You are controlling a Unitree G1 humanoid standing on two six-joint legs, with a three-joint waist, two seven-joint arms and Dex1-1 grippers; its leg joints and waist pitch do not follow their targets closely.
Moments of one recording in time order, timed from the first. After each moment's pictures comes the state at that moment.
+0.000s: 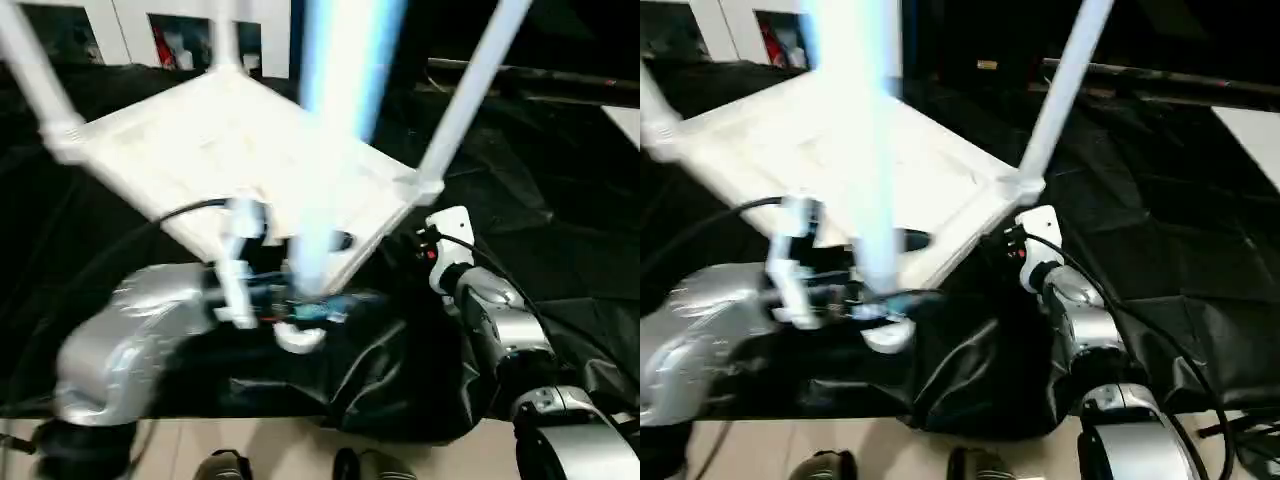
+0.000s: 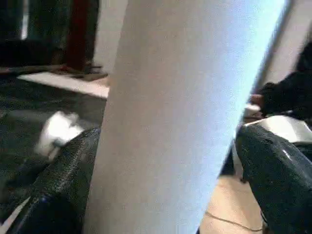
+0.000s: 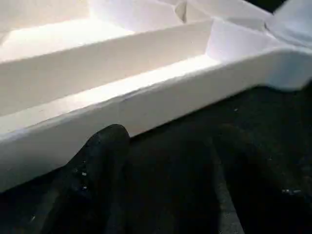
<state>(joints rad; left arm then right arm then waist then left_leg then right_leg) -0.34 0.26 -0.13 -0.35 -0.54 0.65 -0.99 -0.62 -0.18 -0.01 0.88 0.08 -0.05 0.49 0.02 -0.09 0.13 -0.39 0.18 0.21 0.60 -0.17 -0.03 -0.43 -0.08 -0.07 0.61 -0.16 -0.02</state>
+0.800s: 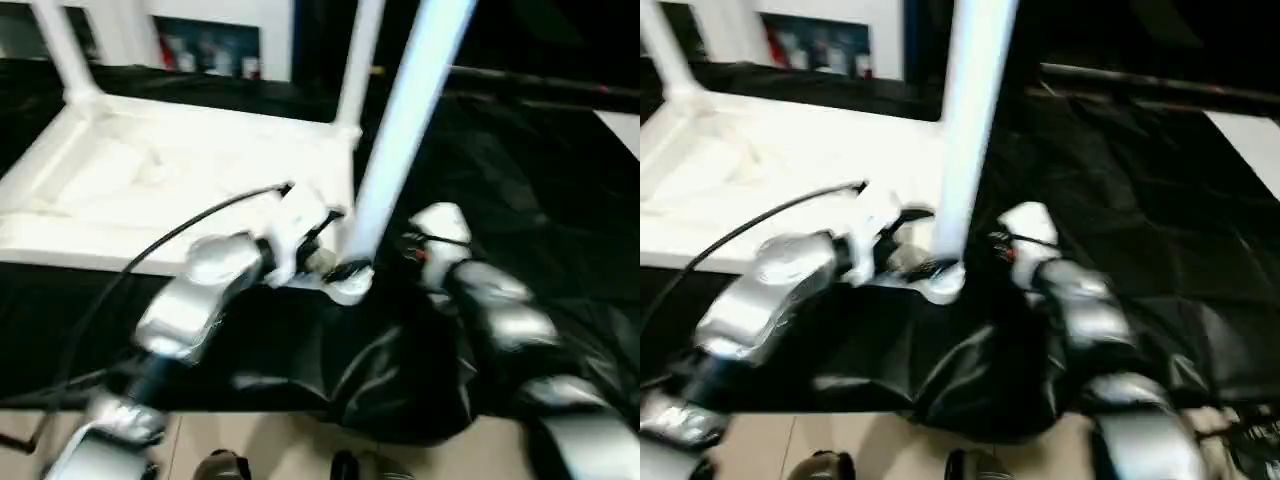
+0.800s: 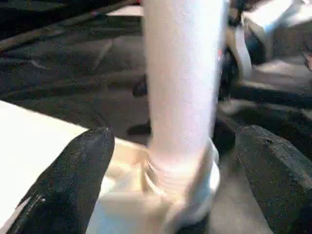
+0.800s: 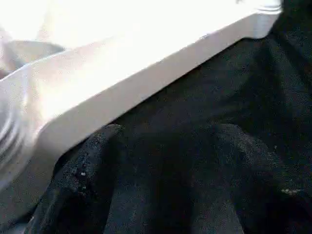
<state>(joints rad) -0.50 0.35 -0.25 0.17 -0.16 0.22 -0.91 -0.57 -0.30 0.01 0.79 0.10 -0.09 0.78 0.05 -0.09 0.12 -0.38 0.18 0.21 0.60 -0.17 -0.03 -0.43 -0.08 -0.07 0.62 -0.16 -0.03</state>
